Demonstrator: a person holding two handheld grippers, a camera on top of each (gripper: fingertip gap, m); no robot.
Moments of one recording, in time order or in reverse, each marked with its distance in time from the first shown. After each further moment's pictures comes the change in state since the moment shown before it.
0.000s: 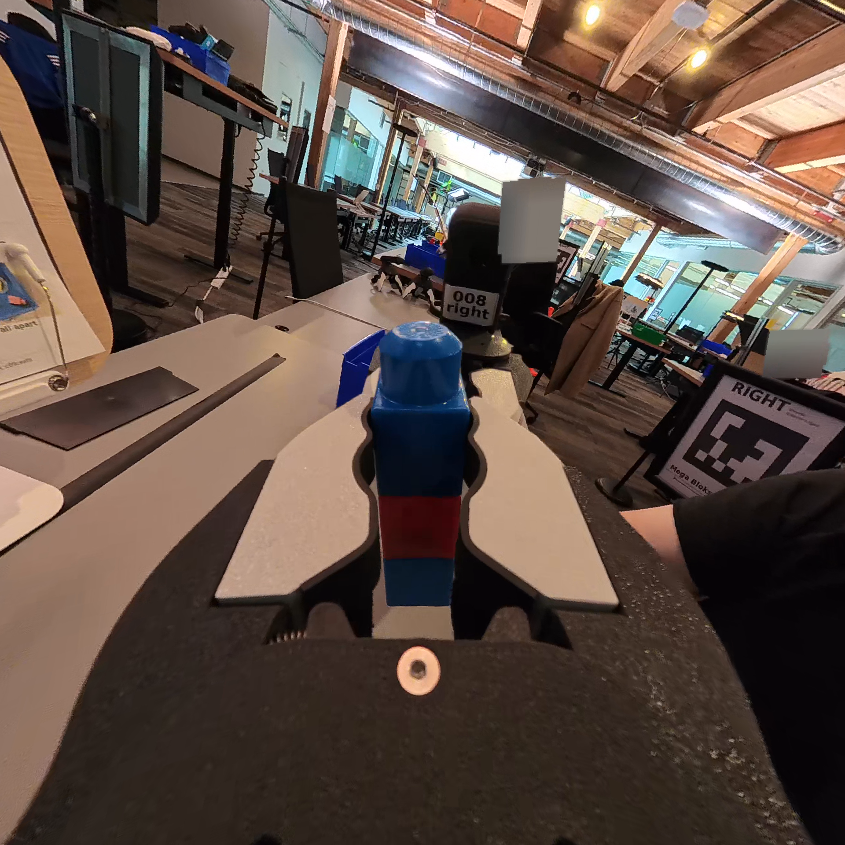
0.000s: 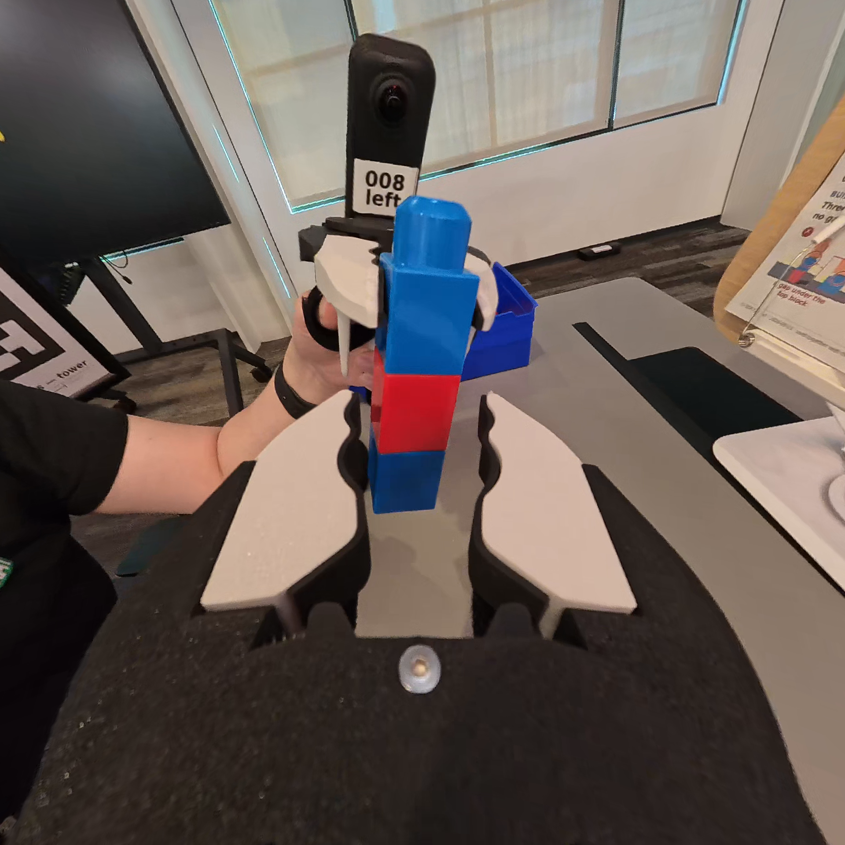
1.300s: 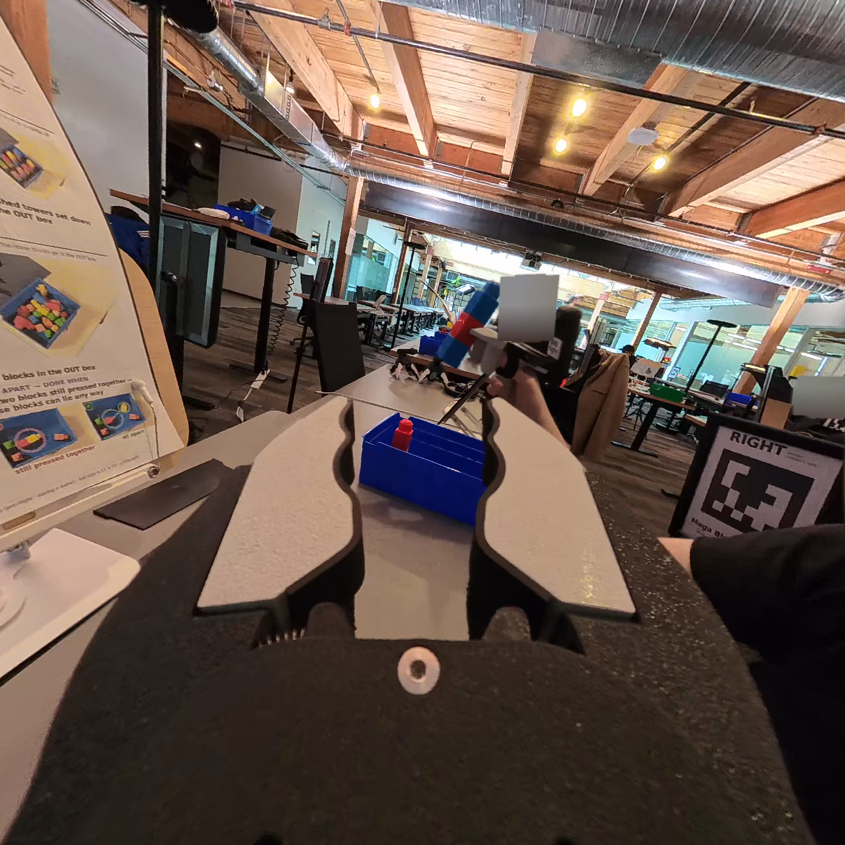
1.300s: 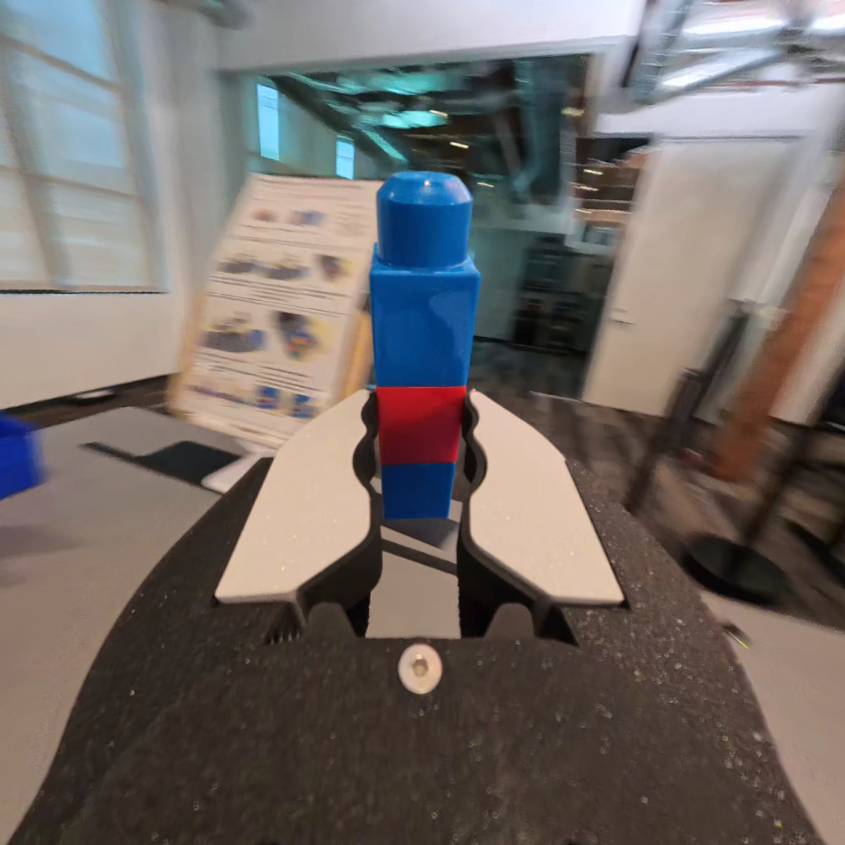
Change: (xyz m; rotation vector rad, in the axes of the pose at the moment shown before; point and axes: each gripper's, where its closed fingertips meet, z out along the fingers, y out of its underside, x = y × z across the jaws) left arm 0.023 -0.056 -0.062 0.219 -0.021 0.107; right arm 0.018 -0.072 -0.362 0.332 1.141 -0.313
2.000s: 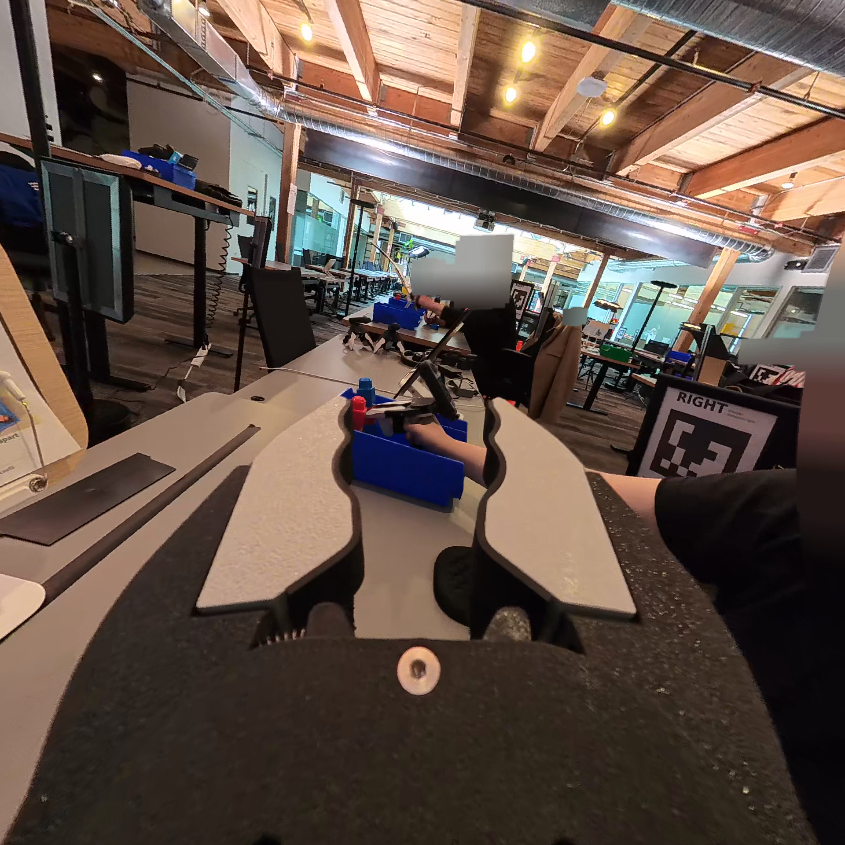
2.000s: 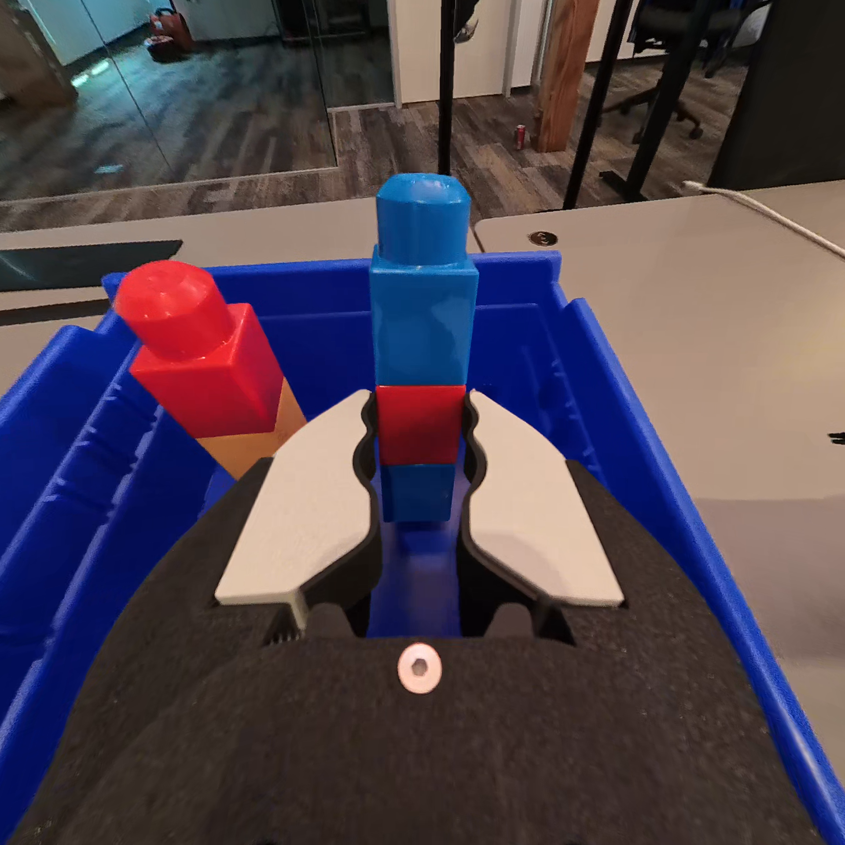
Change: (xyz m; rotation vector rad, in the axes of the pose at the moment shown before) left arm 0.030 0.023 0.031 -0.088 0.118 -0.015; right arm 0.169 0.277 -0.066 -0.566 0.484 0.168
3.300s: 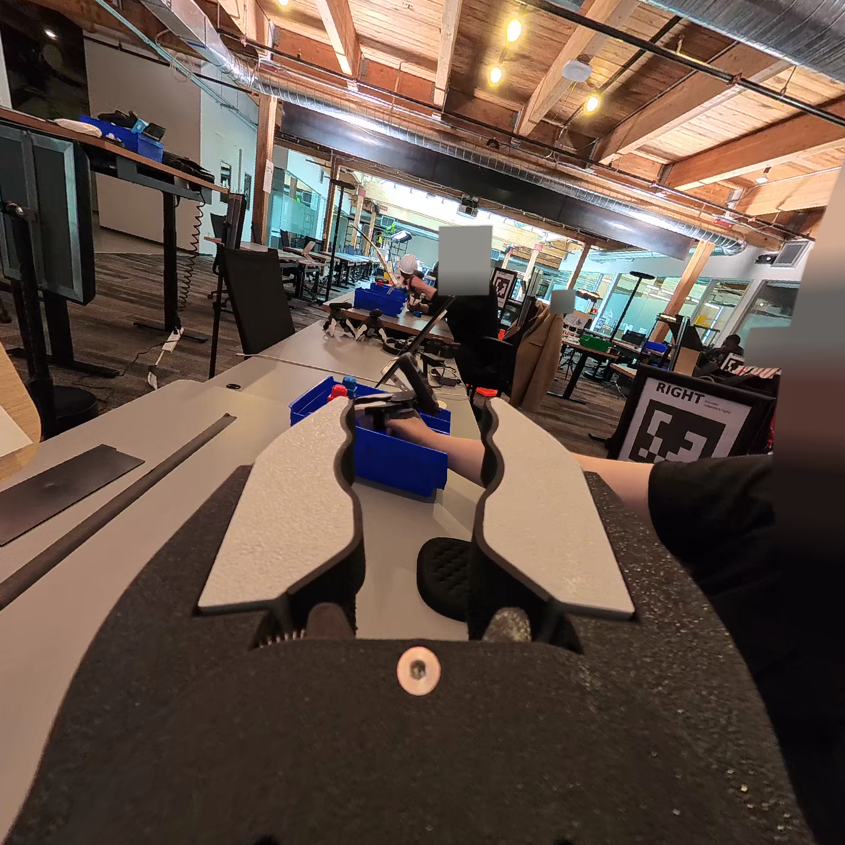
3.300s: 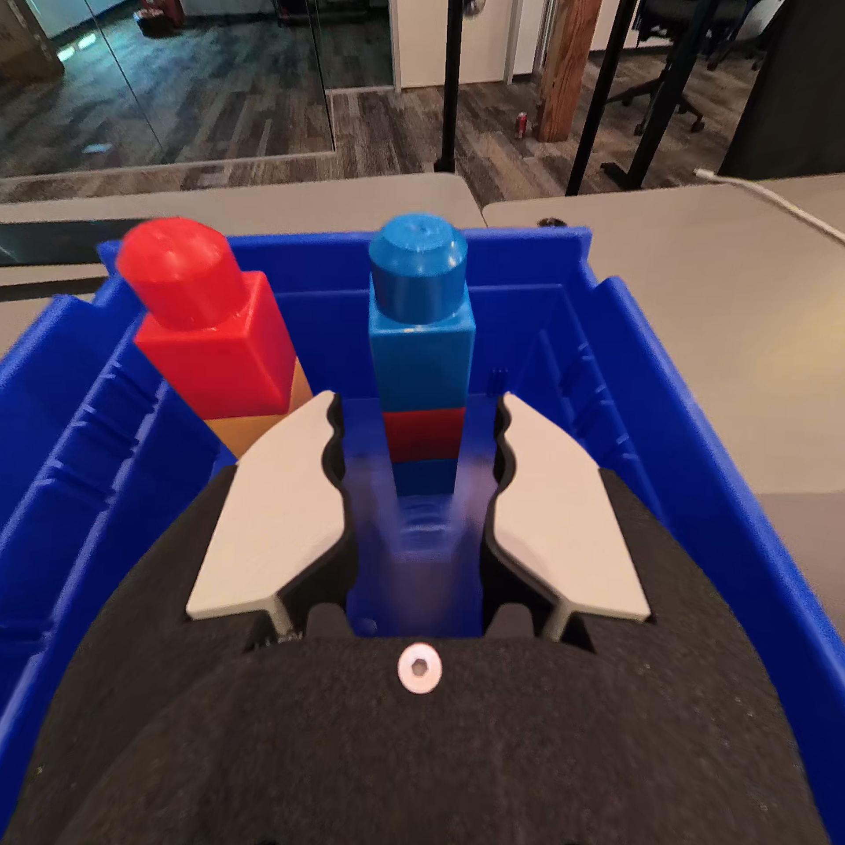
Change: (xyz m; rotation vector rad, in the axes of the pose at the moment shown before) left arm 0.006 0.009 0.010 -0.033 0.042 -0.029; right arm -0.009 0.010 0.003 -0.019 0.004 -0.019
